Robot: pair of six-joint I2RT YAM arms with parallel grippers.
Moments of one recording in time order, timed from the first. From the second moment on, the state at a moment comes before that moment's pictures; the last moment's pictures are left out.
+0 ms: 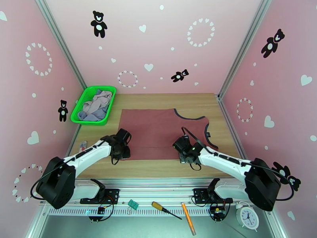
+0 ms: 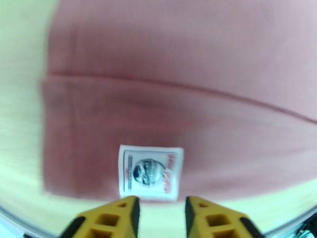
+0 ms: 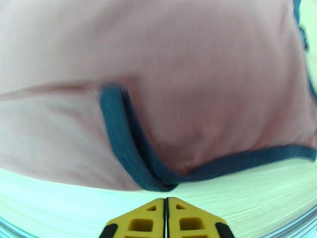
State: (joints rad) left arm -0.48 1.33 0.89 -0.86 -0.05 -0.63; right arm 0.75 1.26 0.76 -0.79 0.32 0.64
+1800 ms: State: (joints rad) left arm -0.05 2.67 2.50 -1.05 0.12 -0.33; right arm 0.37 1.97 1.66 -0.77 0.01 0.22
